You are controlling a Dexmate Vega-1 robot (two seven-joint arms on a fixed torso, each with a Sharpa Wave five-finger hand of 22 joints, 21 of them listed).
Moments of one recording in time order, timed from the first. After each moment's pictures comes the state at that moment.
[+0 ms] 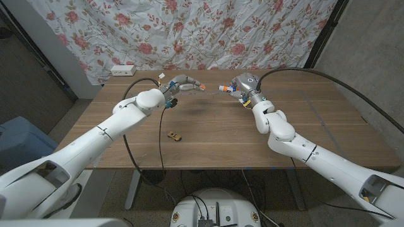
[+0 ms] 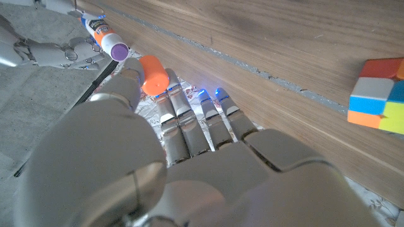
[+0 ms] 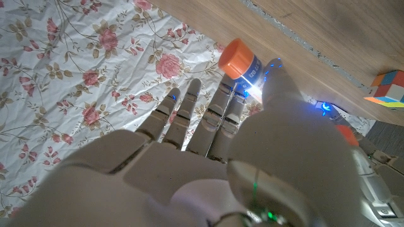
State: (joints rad) left arm 0.65 0.74 0.59 -1.75 -0.19 0.24 0.00; left_hand 0.91 -0.02 0.50 -0.17 0.18 0.97 -0.04 0.19 0.18 1.02 -0.17 0.18 0.18 0.50 -0.04 0.18 0.16 0.36 0.02 0.18 0.17; right arm -0.71 -0.66 -0.80 -1.84 -0.91 -0.53 -0.13; right_hand 1.04 0.00 0.28 -0.15 0.18 0.99 -0.16 0.37 0.20 1.09 -0.22 0.21 0.22 0.45 -0.05 0.49 0.23 0.37 0.00 0.19 0.16
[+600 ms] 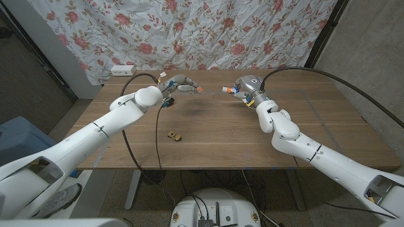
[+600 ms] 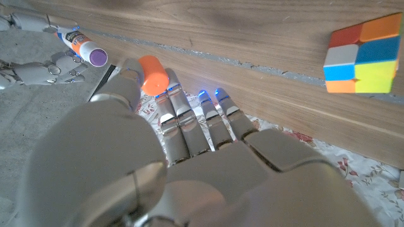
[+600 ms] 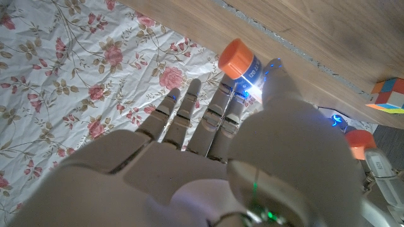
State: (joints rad) left arm 0.61 0.79 0.63 -1.79 -0.06 0.31 -0.05; left_hand 0.91 -0.02 0.49 -0.17 0.18 0.97 -0.04 0.19 0.18 1.02 -0.17 0.18 0.18 0.49 -0.05 0.18 0.16 0.36 0.01 0.18 0.17; right arm -0.73 -0.69 -0.78 -1.84 -0.86 -0.52 -0.11; right_hand 1.06 0.02 0.28 -0.15 0.18 0.99 -0.16 0.37 0.20 1.08 -0.22 0.21 0.22 0.46 -0.04 0.49 0.23 0.37 -0.01 0.19 0.16
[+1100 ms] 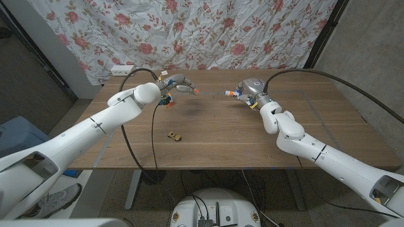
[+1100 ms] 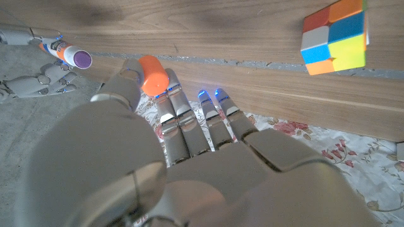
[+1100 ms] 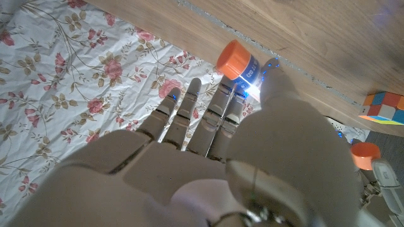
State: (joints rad) left arm 0.57 0.83 0.66 -1.82 0.04 0.36 -0.12; left_hand 0.91 -0.02 0.48 -0.16 0.18 0.97 -0.04 0.18 0.19 1.02 -0.17 0.18 0.18 0.49 -0.05 0.18 0.16 0.35 0.02 0.18 0.17; right arm -0.73 -0.72 -0.76 -1.81 -0.80 -0.46 -0.12; right_hand 1.06 0.02 0.27 -0.15 0.18 0.99 -0.16 0.37 0.20 1.07 -0.22 0.20 0.22 0.46 -0.05 0.49 0.23 0.38 -0.01 0.19 0.17
